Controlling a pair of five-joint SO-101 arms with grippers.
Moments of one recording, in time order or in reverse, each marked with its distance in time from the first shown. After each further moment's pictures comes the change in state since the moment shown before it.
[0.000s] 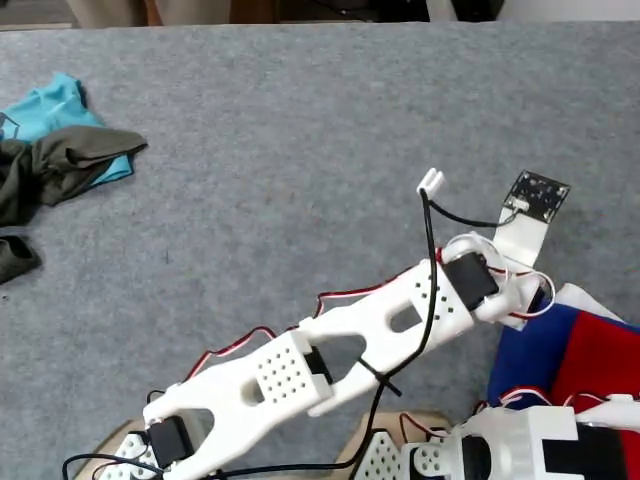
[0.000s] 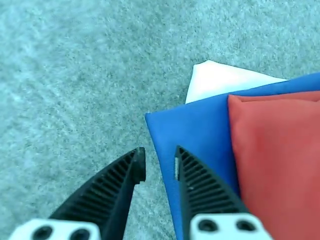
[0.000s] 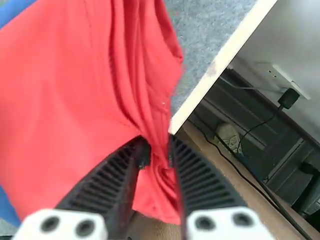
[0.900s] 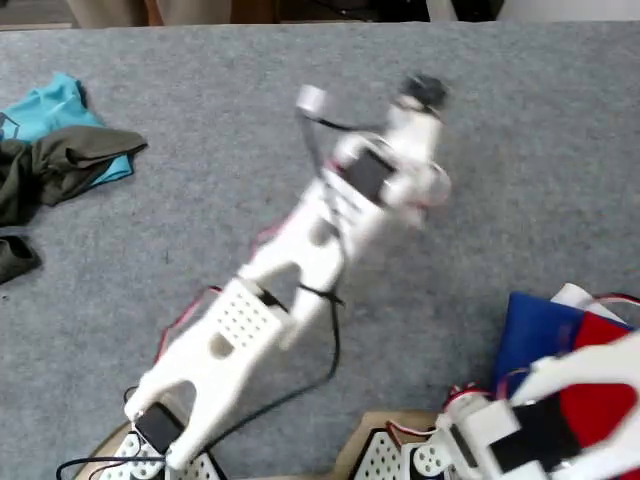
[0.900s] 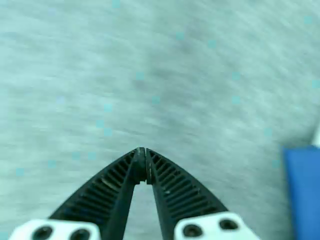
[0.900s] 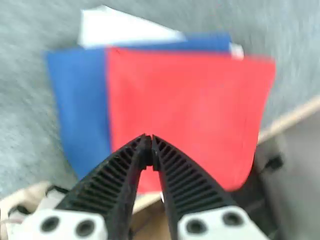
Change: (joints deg) left arm -24.4 -0.4 -15.8 23.0 -14.0; right arm -30.4 -13.0 -9.4 20.9 -2.0
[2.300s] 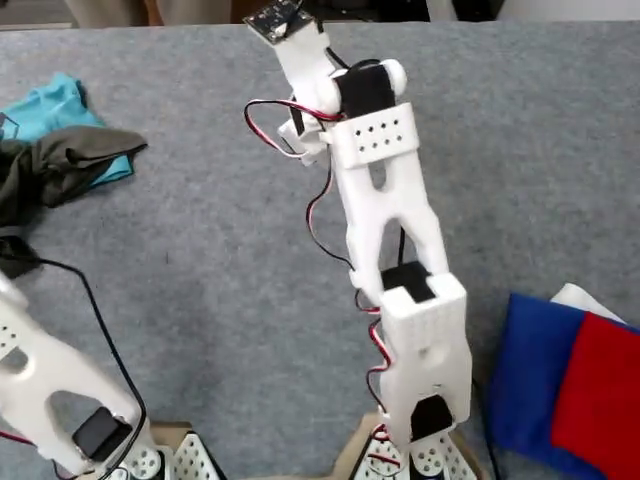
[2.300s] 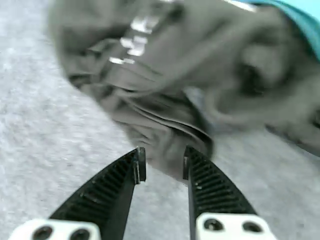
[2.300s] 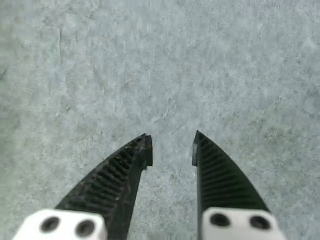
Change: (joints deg) left arm -90.4 -7.7 24.6 1.1 -12.8; right arm -82.3 48.5 -51.9 0.4 -19.9
